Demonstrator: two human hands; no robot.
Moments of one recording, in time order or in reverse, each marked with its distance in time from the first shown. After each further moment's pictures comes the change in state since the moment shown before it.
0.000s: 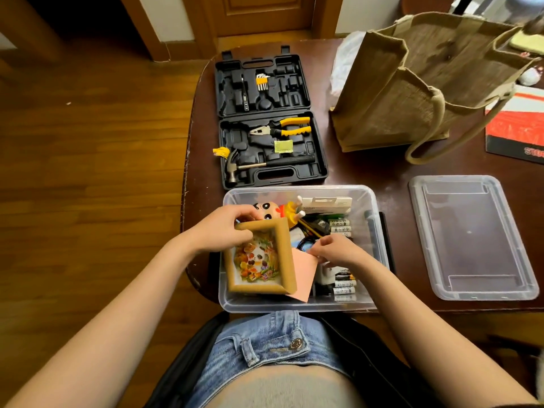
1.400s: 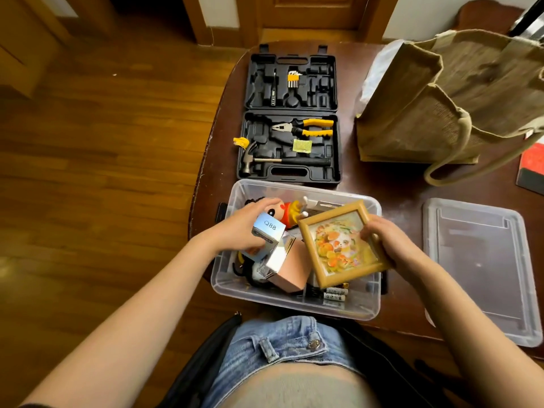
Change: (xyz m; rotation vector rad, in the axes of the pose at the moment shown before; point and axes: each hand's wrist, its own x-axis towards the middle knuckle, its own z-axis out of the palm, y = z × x) left_hand 0.003 0.014 0.040 -0.024 0.091 -0.109; right_hand -0.026 -0.002 -0.085 0.212 0.062 -0.164
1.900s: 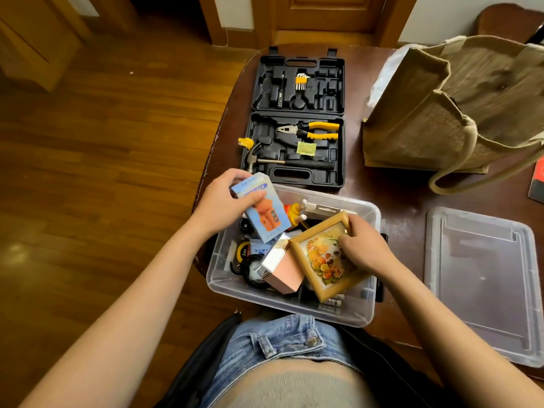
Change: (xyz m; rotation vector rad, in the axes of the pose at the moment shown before) left_hand -0.010 0.024 -0.024 -0.305 0.582 -0.024; right_hand 0.012 -0.001 0.023 -0.638 0.079 -0.183
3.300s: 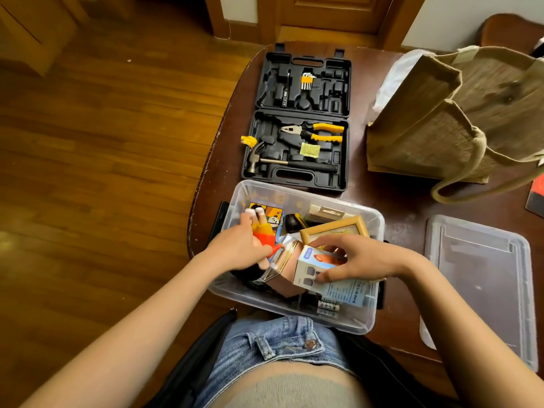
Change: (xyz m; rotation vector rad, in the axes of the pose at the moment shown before) left_hand -0.023 -0.037 0.036 0.643 -0.414 -0.321; right_hand -0.011 -0.033 -0.030 -0.229 -0.589 -0.260
